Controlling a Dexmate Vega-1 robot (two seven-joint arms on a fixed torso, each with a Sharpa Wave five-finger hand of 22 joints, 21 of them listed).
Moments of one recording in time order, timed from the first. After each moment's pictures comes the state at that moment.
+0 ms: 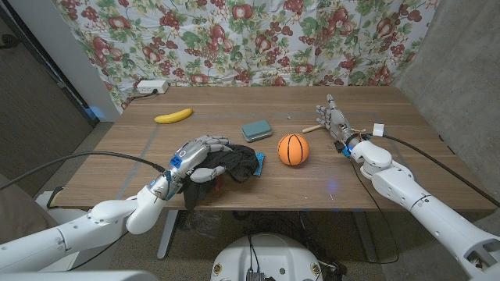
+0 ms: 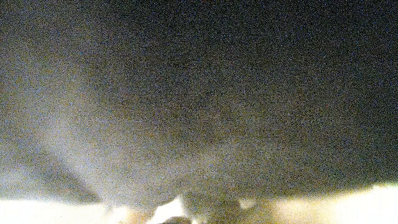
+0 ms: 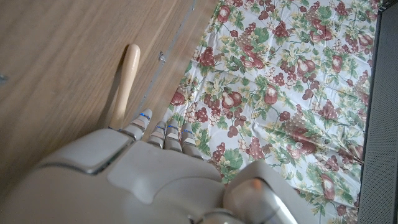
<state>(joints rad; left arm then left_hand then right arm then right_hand) 1.07 1.14 0.68 -1.76 0.66 -0.30 0.95 0.38 -0.20 0.87 -0.18 0.33 0.76 -0.20 0.43 0.23 0.61 -0.21 0.26 0.29 0.54 -0.05 0.19 0.28 0.30 -0.04 0.71 0.17 -0.89 -0.63 -0.40 -1.47 0.56 0.16 0.02 0.05 0.09 -0.09 0.10 0.36 0.07 0.06 0.19 0.18 0.04 0.09 0.21 0.19 -0.05 0.04 0.19 0.18 0.02 0.07 0.20 0.18</state>
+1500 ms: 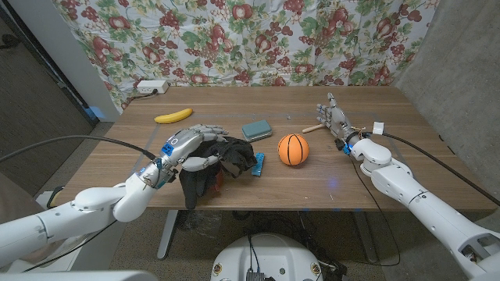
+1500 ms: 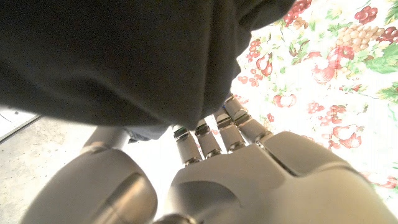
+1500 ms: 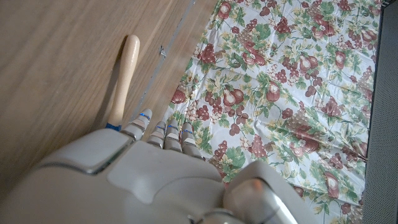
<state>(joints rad) 1.09 1.25 0.61 -1.83 0.60 -0.31 0.90 0.39 -0.20 0.88 -0.19 0.37 0.77 -0.21 0.42 0.20 0.60 -0.20 0.24 0.26 0.53 -0.05 0.19 0.25 0.31 -0.04 0.64 0.17 -0.86 -0.62 -0.40 -1.42 0.56 0.17 0.05 0.05 0.09 -0.09 0.10 0.36 0.07 0.06 0.19 0.18 0.04 0.09 0.21 0.19 -0.05 0.04 0.19 0.18 0.02 0.07 0.20 0.18</state>
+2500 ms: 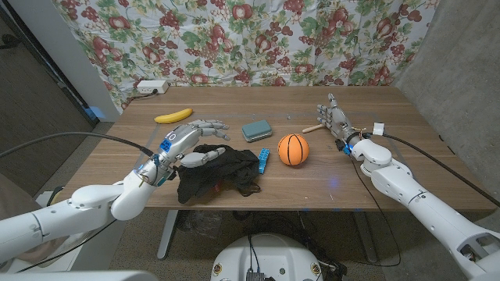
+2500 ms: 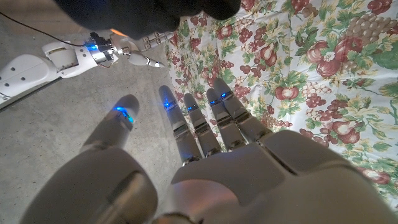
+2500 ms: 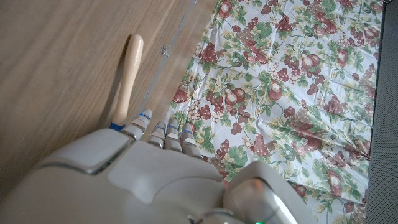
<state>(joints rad) 1.12 1.27 0.58 -1.88 0.53 -0.34 0.92 0.39 -0.20 0.86 -0.18 0.38 0.78 -0.20 0.41 0.20 0.60 -0.20 0.24 0.25 0.54 -0.05 0.20 0.24 0.33 -0.04 0.62 0.17 -0.86 -0.61 -0.40 -1.40 0.57 0.17 0.05 0.05 0.09 -0.09 0.10 0.36 0.07 0.06 0.19 0.18 0.04 0.09 0.21 0.19 -0.05 0.04 0.19 0.18 0.02 0.07 0.20 0.18</state>
